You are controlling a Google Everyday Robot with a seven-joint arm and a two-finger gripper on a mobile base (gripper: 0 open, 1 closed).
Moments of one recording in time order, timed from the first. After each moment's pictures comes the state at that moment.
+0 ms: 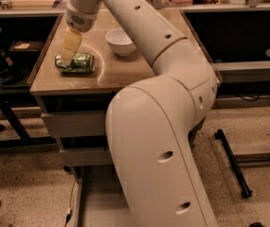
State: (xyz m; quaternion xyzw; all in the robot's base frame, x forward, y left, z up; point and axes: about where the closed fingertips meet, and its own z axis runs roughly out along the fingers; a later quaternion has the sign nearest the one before) arm 0.737 0.184 0.889 -0.66 0.71 0.11 0.22
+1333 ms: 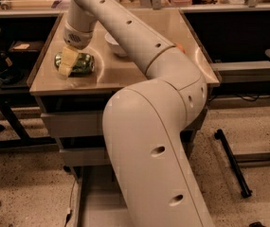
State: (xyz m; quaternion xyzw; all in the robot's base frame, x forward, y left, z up) arm 0.733 0.200 0.831 -0.65 0.72 0.14 0.18
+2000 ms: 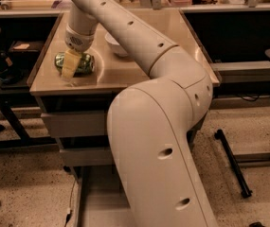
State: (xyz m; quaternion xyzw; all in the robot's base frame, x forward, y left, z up) arm 0.728 0.195 0.823 -0.65 0.72 0.13 0.17
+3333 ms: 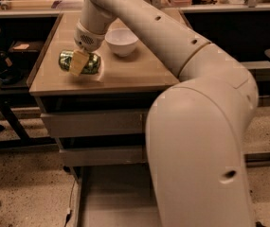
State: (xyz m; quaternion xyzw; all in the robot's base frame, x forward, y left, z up) arm 0.694 0.173 0.850 -0.65 0.71 0.16 0.20
